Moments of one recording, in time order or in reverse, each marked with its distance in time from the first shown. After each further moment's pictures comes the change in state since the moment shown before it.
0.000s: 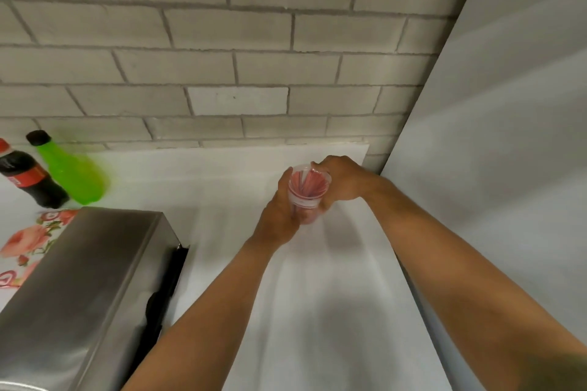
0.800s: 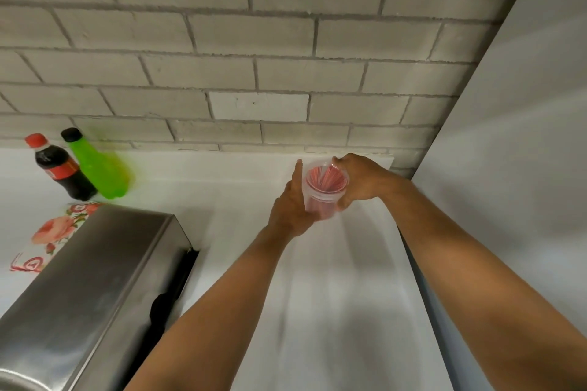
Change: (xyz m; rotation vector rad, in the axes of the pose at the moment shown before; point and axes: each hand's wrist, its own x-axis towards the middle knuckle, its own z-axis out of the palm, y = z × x) left_hand 0.031 0.028 -0.012 0.184 0.038 -0.189; right_hand 0.019 0.002 -0.023 -0.157 -0.014 -0.050
